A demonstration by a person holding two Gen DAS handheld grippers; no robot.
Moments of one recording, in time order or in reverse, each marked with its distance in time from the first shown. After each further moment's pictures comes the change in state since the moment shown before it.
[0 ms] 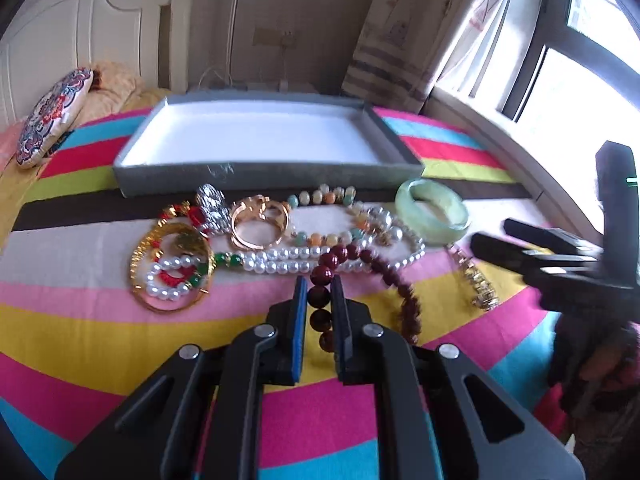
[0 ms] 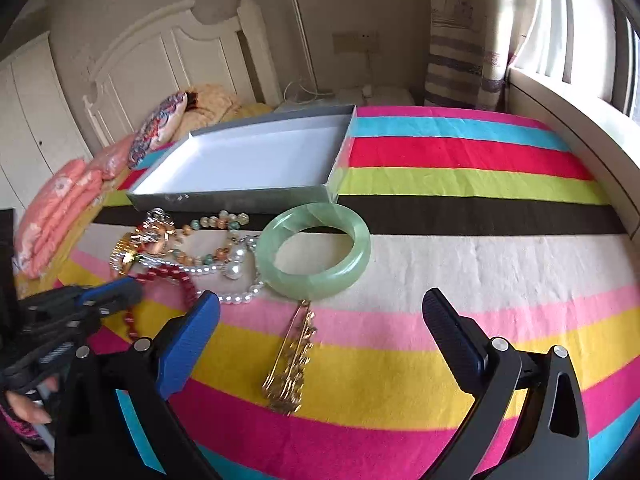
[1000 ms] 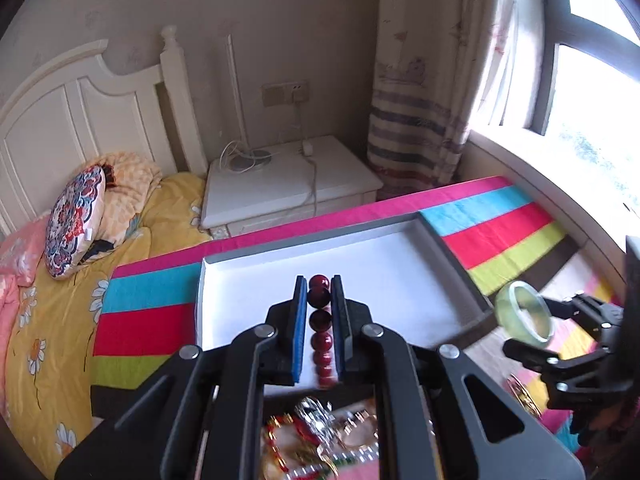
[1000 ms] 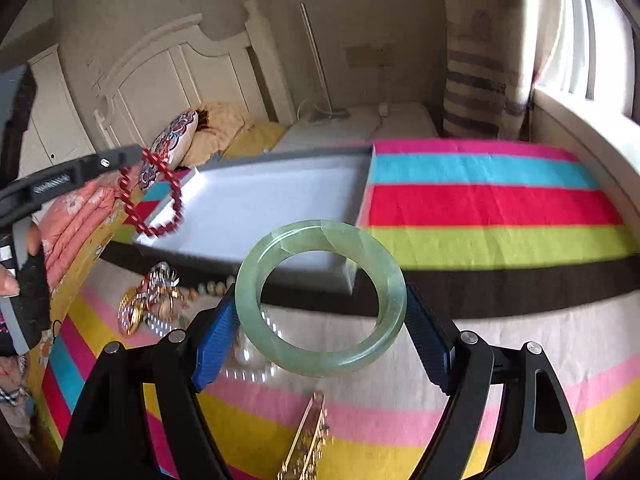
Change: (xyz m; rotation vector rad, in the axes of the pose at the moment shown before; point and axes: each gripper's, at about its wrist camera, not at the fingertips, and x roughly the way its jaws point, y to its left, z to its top) left arm 0.014 0.021 0.163 0.166 -0.064 0.157; right arm 0.017 0.001 0.054 0.004 -0.066 0.069
